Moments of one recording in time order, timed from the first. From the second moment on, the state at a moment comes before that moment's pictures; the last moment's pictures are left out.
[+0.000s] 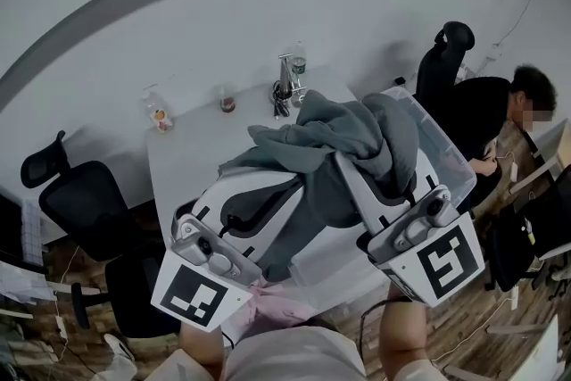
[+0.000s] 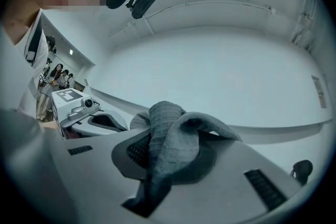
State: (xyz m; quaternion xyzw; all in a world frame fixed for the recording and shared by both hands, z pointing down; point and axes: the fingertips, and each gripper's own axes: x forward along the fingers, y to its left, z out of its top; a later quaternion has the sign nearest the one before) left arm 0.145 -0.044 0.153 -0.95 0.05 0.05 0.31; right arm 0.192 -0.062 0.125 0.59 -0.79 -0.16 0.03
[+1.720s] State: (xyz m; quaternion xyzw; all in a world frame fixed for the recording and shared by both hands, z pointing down) left arm 0.431 -0.019 0.216 -0.97 -0.08 0.04 0.24; right arm 0.508 -0.028 0.213 0.72 -0.68 -0.07 0.09
